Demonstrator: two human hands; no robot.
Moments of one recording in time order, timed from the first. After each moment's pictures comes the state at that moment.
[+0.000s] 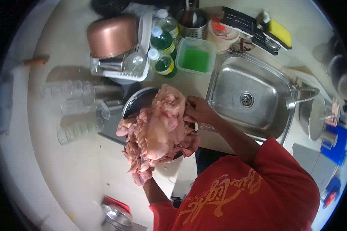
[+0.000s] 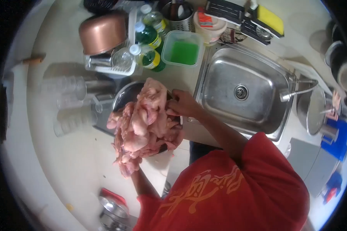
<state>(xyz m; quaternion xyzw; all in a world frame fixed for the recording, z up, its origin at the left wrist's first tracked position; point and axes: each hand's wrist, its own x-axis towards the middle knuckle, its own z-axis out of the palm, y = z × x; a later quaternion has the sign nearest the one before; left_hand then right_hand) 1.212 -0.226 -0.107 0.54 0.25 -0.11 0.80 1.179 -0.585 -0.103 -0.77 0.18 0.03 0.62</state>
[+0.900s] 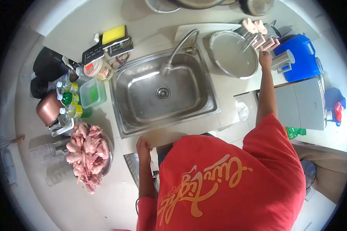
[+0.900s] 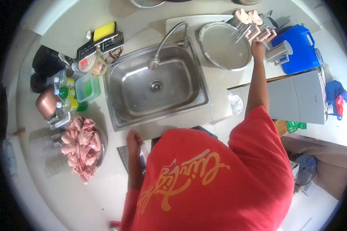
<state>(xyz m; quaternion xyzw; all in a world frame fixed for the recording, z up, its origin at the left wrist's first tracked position) 0.983 -0.475 -0.123 0.62 -0.01 -0.49 0.61 0.516 -1.085 -0.048 -0.67 0.69 -0.26 0.03</state>
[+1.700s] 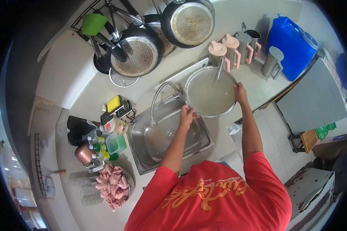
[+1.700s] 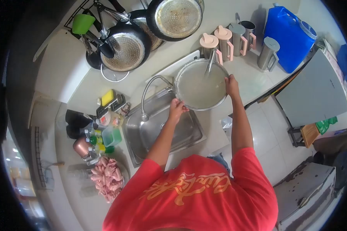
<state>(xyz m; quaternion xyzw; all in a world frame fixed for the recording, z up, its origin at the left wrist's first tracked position) 0.811 -0.885 -0.097 0.55 -0.32 -0.56 0.53 0.518 -1.017 -0.106 -0.60 0.61 -0.44 0.27</state>
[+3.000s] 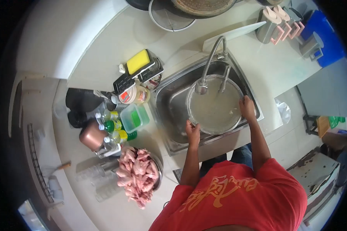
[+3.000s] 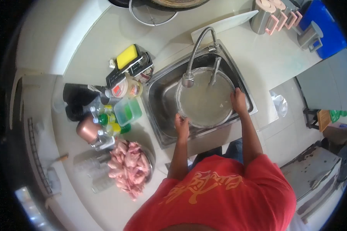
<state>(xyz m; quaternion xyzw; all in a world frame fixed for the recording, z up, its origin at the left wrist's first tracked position) 1.010 -0.640 -0.178 0.60 -0.23 -0.43 0.64 0.752 -0.794 -0.186 -0.66 0.62 -0.30 0.29</state>
